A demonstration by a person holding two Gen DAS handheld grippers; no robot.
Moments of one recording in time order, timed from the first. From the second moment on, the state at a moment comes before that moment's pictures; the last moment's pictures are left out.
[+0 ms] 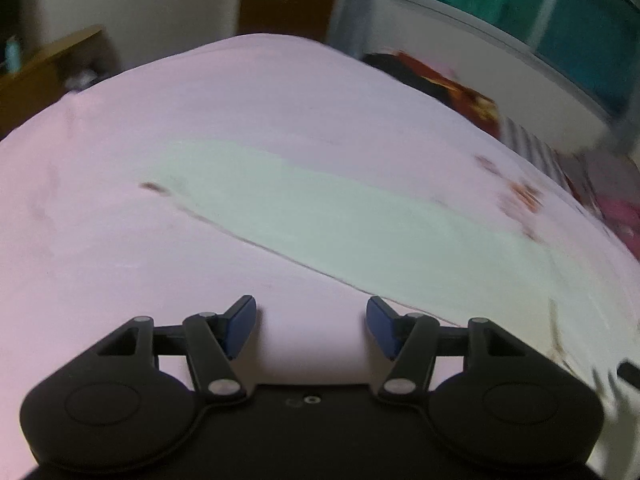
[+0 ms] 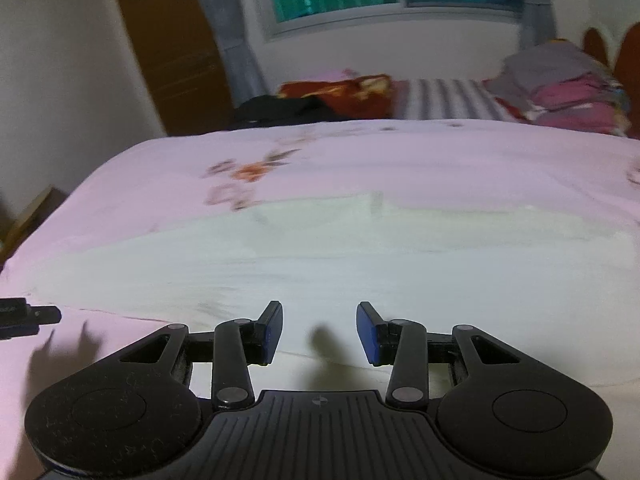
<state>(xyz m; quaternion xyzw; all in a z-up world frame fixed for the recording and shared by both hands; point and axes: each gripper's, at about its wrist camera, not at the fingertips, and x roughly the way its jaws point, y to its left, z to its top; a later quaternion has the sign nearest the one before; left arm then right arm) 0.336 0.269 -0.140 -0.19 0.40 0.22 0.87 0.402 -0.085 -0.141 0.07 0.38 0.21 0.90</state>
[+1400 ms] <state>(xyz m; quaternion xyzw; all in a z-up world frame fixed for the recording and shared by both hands) 0.413 0.080 -0.090 -0.16 0.30 -0.08 0.94 0.398 -0.137 -0.138 0.14 0.37 0.13 0.91</state>
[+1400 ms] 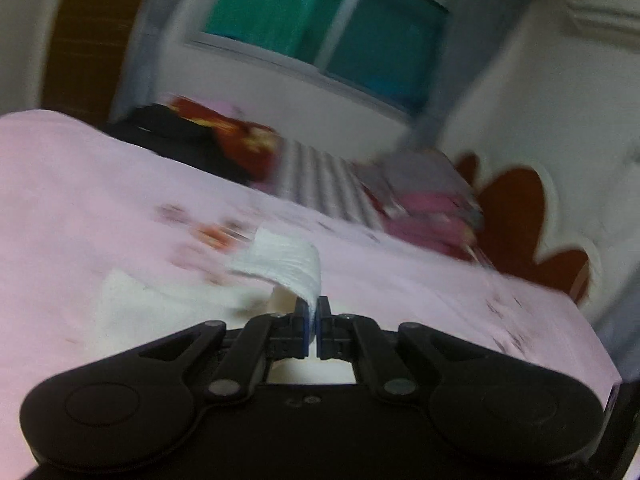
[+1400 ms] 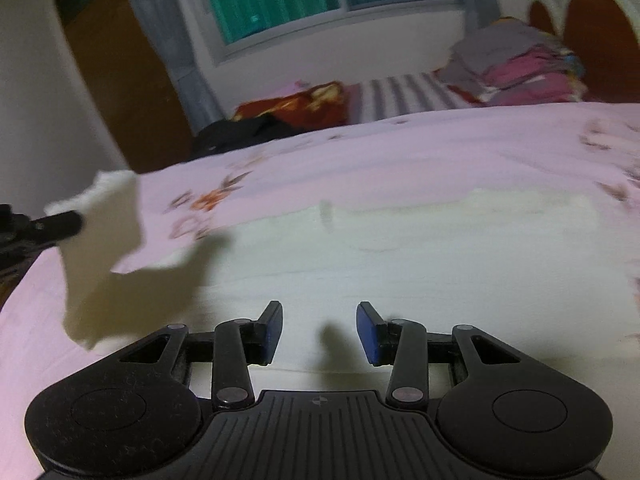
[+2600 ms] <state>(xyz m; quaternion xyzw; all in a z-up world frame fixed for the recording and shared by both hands) 0.368 0.082 -0.172 -0.04 0.40 0.04 0.91 0.398 -0.171 -0.122 0.12 0.37 0.14 0.91</state>
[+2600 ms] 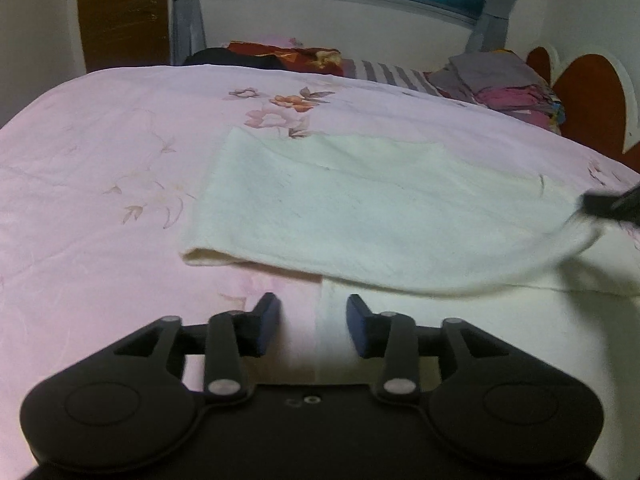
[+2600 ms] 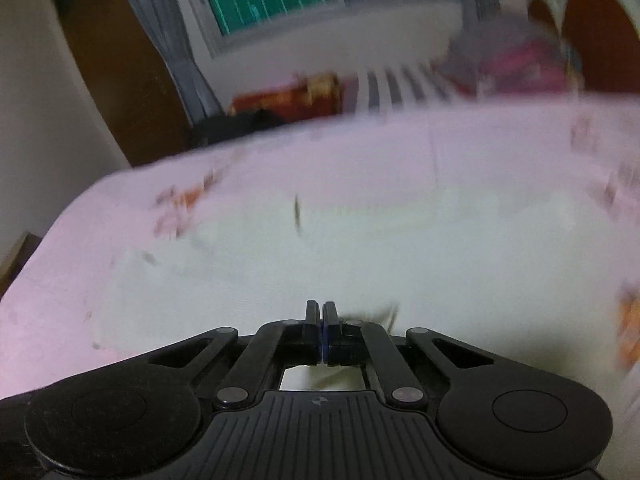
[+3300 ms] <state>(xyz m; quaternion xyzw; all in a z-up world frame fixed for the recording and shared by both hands) 0.372 0.080 -0.174 -0.02 0.40 0.05 0.91 0.410 -0.199 -0.154 0.19 0.42 0.13 0.88</state>
